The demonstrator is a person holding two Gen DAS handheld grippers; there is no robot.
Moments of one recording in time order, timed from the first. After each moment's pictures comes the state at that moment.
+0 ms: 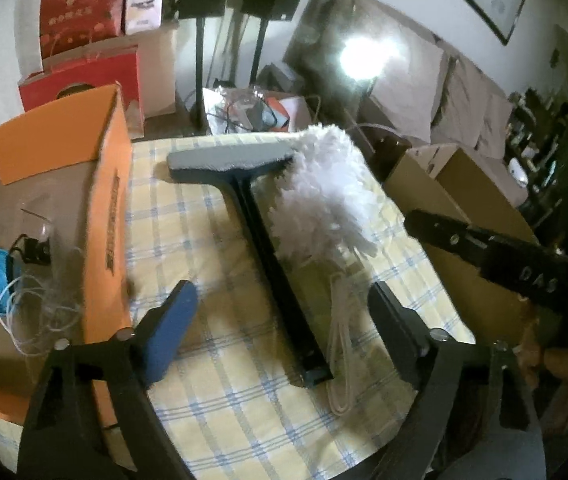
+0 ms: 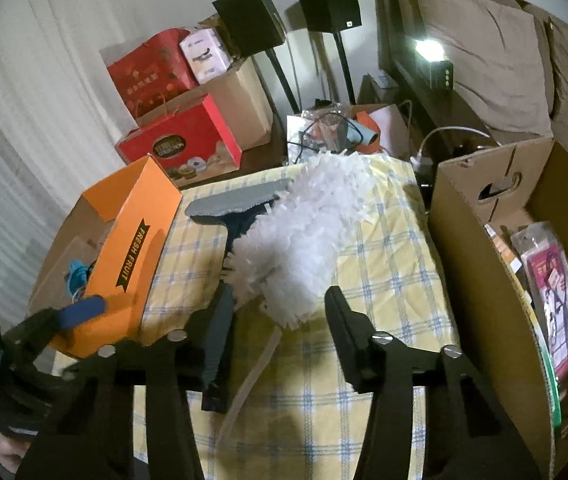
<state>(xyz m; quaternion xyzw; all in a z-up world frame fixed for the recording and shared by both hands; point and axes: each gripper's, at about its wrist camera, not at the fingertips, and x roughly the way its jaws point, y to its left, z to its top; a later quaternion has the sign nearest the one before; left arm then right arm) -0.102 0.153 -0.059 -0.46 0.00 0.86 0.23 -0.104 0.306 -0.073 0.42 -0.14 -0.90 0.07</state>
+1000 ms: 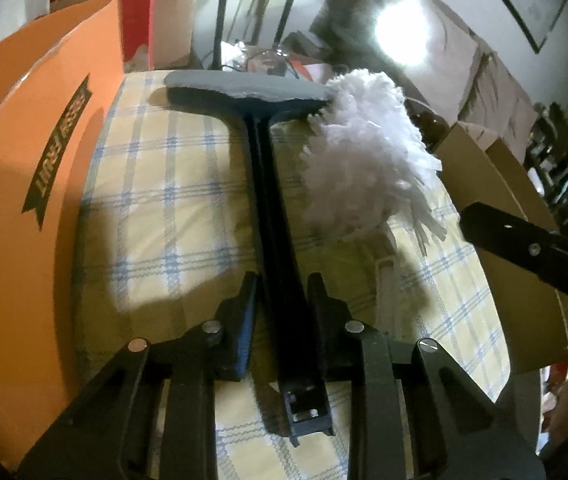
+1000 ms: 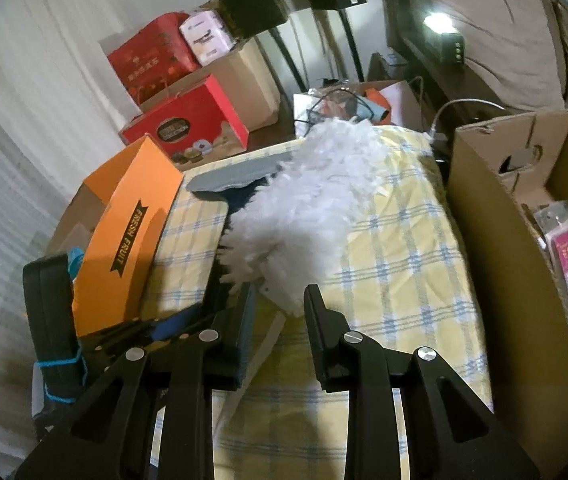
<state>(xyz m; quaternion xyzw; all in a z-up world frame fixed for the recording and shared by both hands) -0.121 0.154 -0.132 -0.50 -0.05 0.84 0.19 -0.113 0.298 -0.099 0.44 -0.15 -0.88 0.10</state>
